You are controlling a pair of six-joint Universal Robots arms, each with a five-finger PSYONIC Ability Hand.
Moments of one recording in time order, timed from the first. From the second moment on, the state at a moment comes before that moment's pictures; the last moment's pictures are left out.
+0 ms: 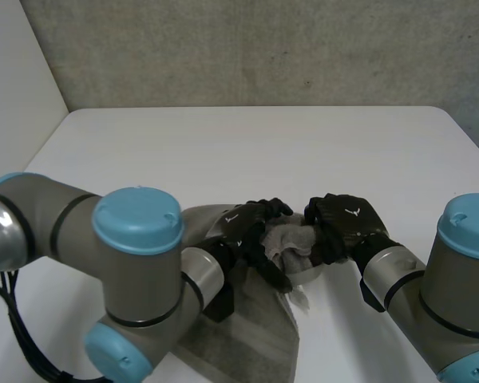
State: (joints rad) left arm 3.95 -2.13 -1.43 3.23 -1.51 2.65; right arm 2.03 -1.27 1.82 -0.26 1.44 3.15; left_hand 0.40 0.41 0.41 0.41 0.23; right_hand 1.29 1.29 1.25 1.34 1.10
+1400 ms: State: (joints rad) left arm 4.16 -2.01 -0.80 3.38 -1.58 3.44; right arm 1.92 -1.44 1.23 -0.53 1.18 3.12; left_hand 1.35 1.36 1.38 1.35 1.20; right_hand 1.29 1.29 1.25 1.34 1.11
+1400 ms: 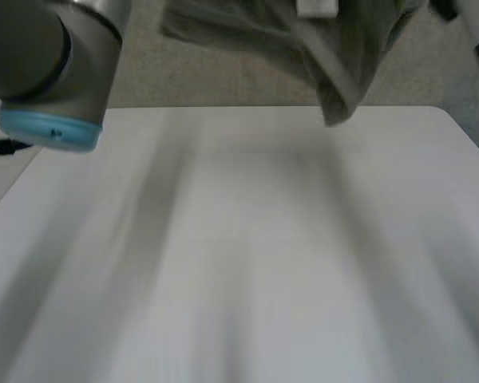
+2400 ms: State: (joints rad) left arm 4.15 -2.13 -1.62 3.66 -1.40 3.33; right arm 1.92 -1.45 1.51 0.34 0.89 2.57; left_hand 0.32 0.31 0.31 0.31 0.11; right_hand 1.29 1.29 1.25 1.34 1.11
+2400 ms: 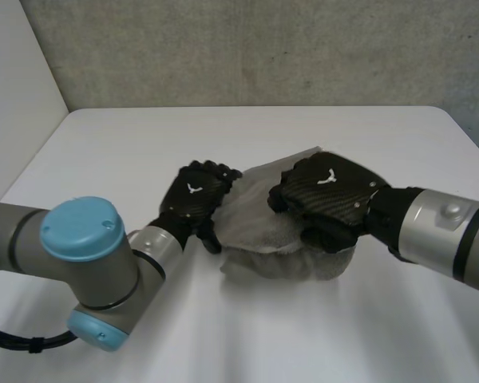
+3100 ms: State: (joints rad) left arm 4.17 -2.15 -1.49 3.66 -1.40 3.07; right arm 1.75 -1.42 1.46 0.42 0.90 2.51; left_hand 1.35 1.35 1.37 1.36 1.19; right_hand 1.29 1.29 1.25 1.34 1.11
